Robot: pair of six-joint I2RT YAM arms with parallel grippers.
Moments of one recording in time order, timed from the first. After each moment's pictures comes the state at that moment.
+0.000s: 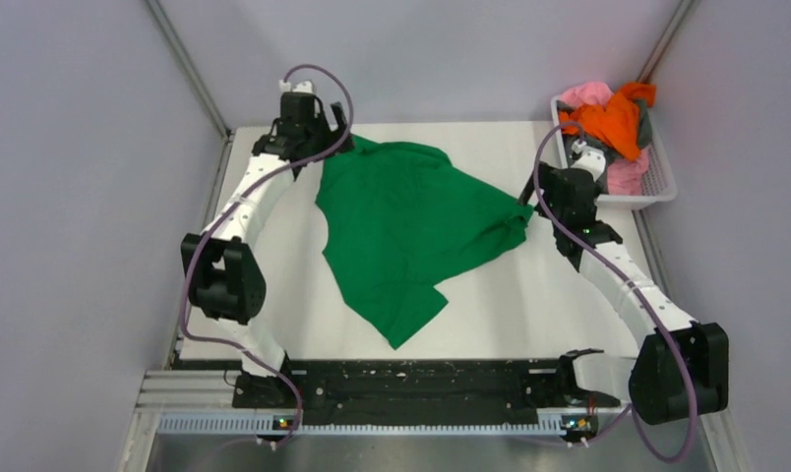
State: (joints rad) left arm -0.17 1.83 1.74 -0.47 -0.02 -0.44; right arm 0.19 1.20 0.82 -0.08 0.33 0.39
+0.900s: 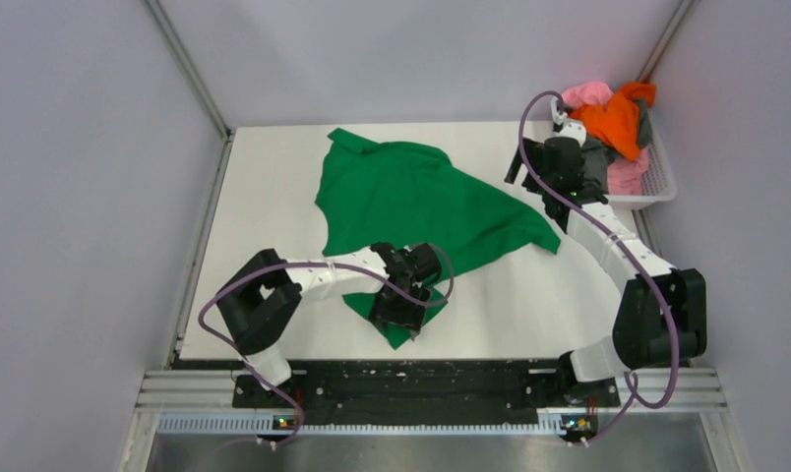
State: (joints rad) left arm -0.96 1.72 1.11 -0.84 0.09 -0.68; right arm 0.19 1.46 1.08 -0.11 0.22 0.35
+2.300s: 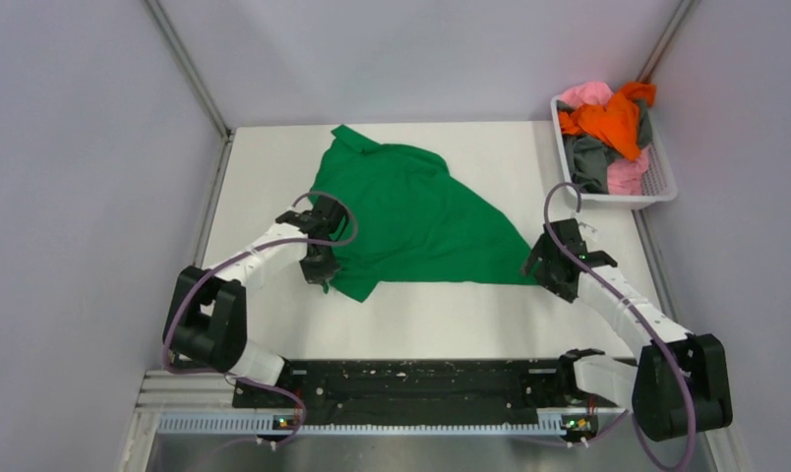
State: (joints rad) left arm -0.39 1.49 0.97 -0.85 -0.26 -0.77; right arm 0.19 1.10 0.61 -0.57 0.23 0.70
